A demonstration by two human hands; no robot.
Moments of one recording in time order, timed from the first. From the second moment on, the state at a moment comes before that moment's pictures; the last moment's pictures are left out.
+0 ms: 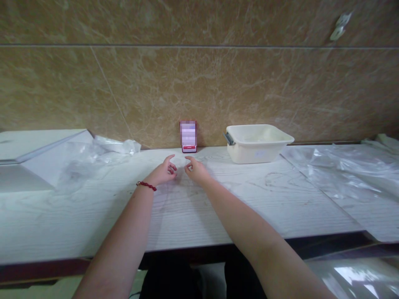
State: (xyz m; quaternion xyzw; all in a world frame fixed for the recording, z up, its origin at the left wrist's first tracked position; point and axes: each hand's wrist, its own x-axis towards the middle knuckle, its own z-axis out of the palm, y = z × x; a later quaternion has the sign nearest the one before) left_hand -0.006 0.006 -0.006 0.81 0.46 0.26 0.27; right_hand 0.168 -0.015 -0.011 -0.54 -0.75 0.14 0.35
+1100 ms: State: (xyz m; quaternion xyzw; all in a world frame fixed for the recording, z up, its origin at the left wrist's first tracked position) left_hand -0.029 0.010 0.000 0.83 0.53 0.05 0.16; right_hand 0.173 -0.015 -0.009 -0.59 -0.79 0.04 0.16
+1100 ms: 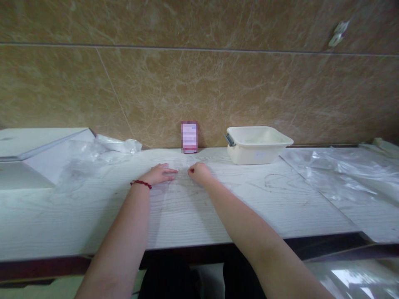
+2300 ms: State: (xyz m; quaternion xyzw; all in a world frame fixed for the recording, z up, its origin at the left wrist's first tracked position) left_hand -0.021 0.011 -0.005 0.84 0.52 -0.04 0.11; right_hand 0.174 -0.013 -0.012 -0.62 -0.77 0.07 0.14
